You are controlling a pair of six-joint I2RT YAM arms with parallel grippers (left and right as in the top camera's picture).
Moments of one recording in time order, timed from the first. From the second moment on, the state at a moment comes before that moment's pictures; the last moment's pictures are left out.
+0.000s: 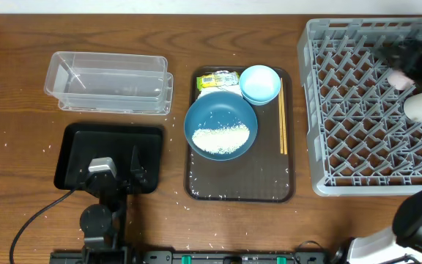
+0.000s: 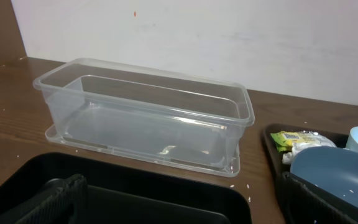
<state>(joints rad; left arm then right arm) 0.04 0.01 0.02 -0.12 -0.03 -0.14 -0.40 1.75 1.62 -0.75 -0.68 0.11</state>
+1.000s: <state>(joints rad) 0.04 0.01 0.02 -0.12 -0.03 -0.14 0.35 2.30 2.27 -1.19 -0.13 0.13</state>
